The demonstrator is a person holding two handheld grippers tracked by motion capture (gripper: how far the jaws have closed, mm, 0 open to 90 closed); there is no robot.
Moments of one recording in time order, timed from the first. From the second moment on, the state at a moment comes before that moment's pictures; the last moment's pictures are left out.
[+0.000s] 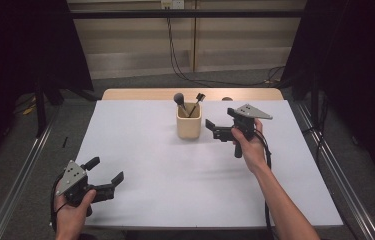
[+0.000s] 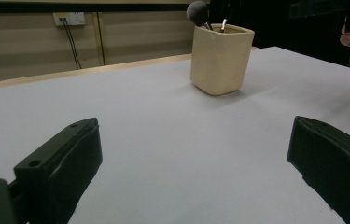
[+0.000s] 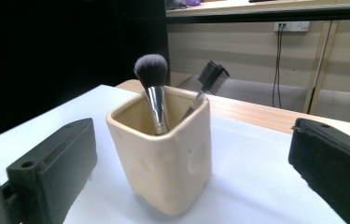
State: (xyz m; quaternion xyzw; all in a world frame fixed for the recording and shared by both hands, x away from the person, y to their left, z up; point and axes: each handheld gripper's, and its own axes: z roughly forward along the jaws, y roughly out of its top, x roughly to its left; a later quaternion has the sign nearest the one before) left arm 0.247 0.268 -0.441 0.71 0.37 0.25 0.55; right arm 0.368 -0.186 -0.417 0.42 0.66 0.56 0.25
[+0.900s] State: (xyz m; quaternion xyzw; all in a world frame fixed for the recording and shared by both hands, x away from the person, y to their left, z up) left arm 0.246 0.268 -0.441 0.71 0.37 0.25 0.55; right arm 0.311 -0.247 -0.418 0.45 0.65 0.55 0.29
